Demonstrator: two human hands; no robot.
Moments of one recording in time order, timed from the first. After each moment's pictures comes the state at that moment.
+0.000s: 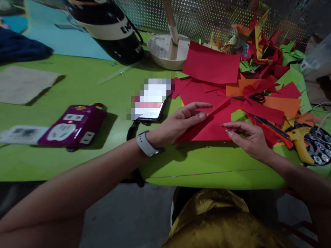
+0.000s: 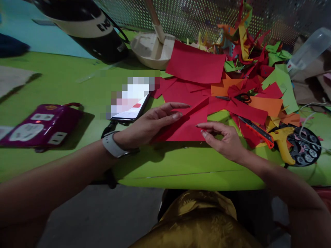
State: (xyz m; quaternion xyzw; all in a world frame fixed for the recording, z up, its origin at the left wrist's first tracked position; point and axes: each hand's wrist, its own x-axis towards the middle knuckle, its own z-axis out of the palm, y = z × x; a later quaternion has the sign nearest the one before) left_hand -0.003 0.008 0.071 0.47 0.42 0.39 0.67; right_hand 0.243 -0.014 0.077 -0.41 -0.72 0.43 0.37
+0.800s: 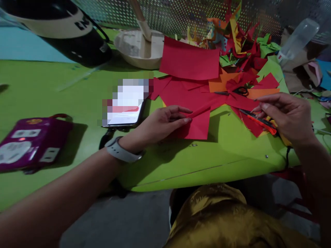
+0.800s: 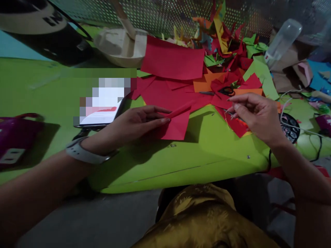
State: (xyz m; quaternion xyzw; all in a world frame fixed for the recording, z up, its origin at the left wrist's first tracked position) left_hand -0.013 0.018 0.068 0.59 0.52 0.28 0.54; right_hand 0.314 -0.015 0.141 -0.52 -0.67 0.28 0.45
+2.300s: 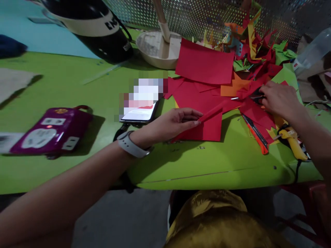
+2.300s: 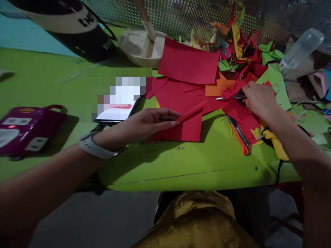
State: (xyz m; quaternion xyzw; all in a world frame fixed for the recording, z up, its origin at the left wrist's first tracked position) left_hand -0.018 0.024 0.063 0.58 0.47 0.28 0.60; right_hand 0.308 0.086 0.150 -0.59 -0.77 -0.14 -0.18
